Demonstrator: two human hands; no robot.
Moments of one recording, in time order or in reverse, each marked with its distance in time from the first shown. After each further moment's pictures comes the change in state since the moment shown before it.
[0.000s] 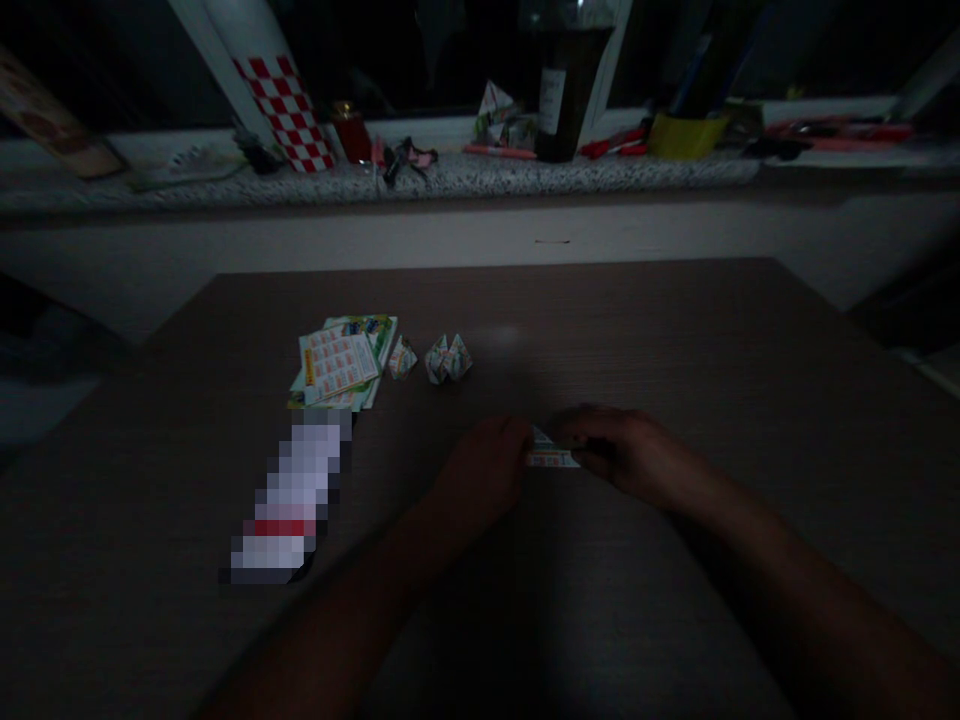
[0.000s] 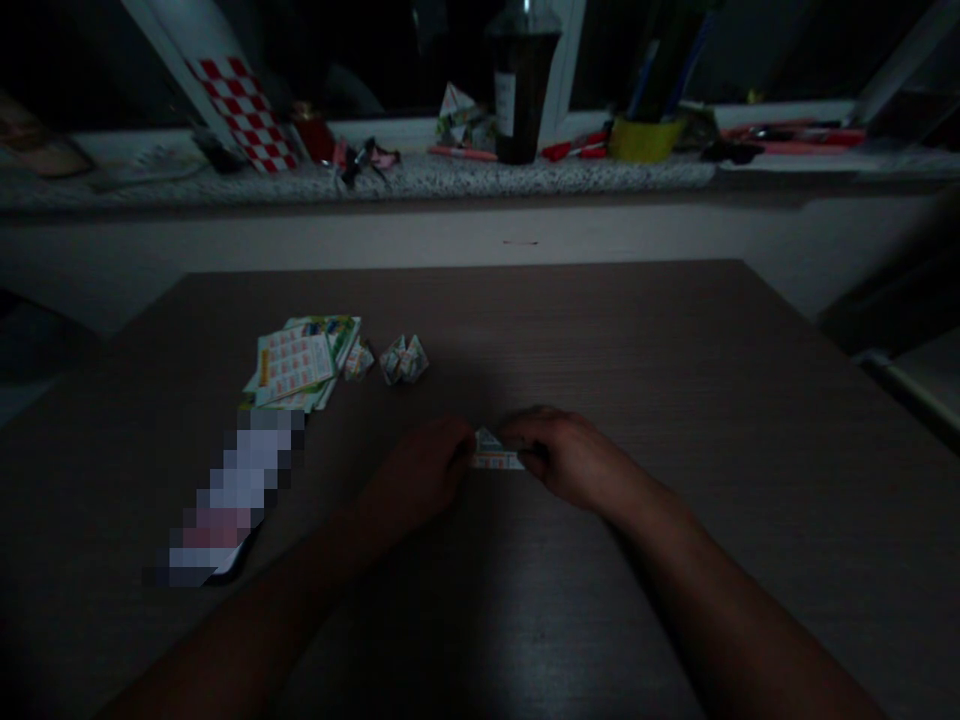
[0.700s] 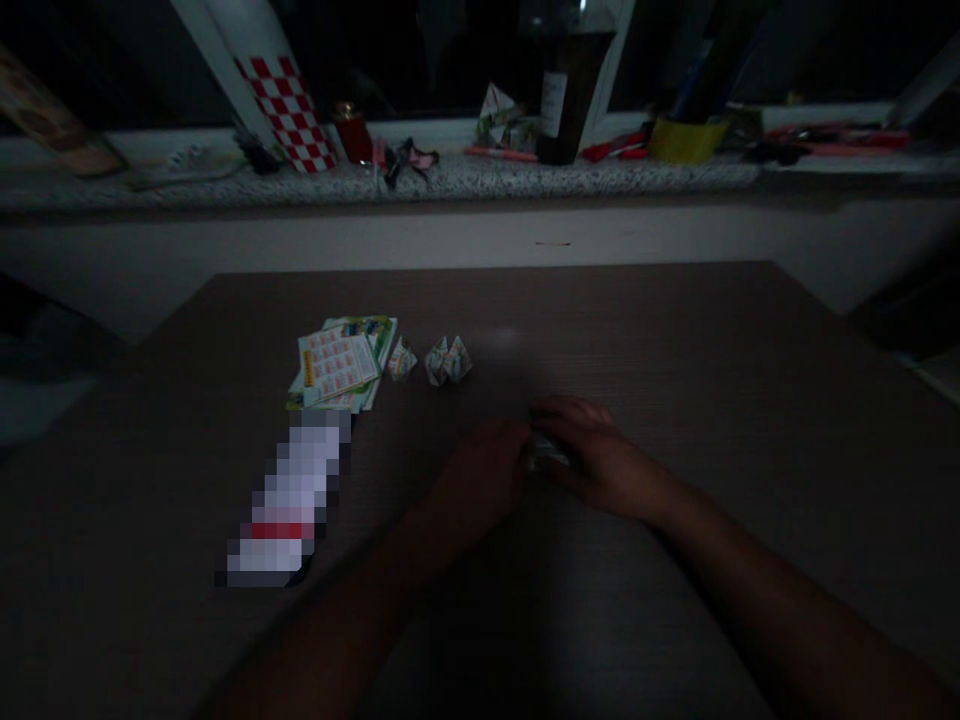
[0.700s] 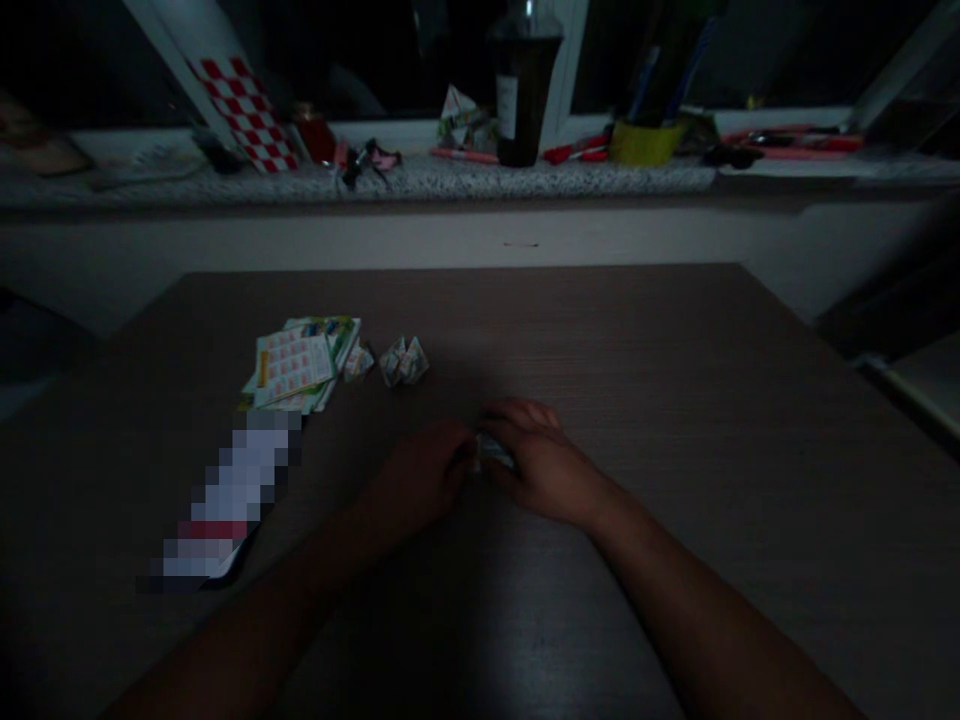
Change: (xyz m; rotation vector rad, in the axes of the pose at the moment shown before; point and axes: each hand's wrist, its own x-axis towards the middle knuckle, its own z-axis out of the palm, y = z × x) left_hand 0.000 0.001 -0.001 -0.065 0.032 0.008; right_hand 0.009 -0.004 0.024 -0.163 0.036 -0.067
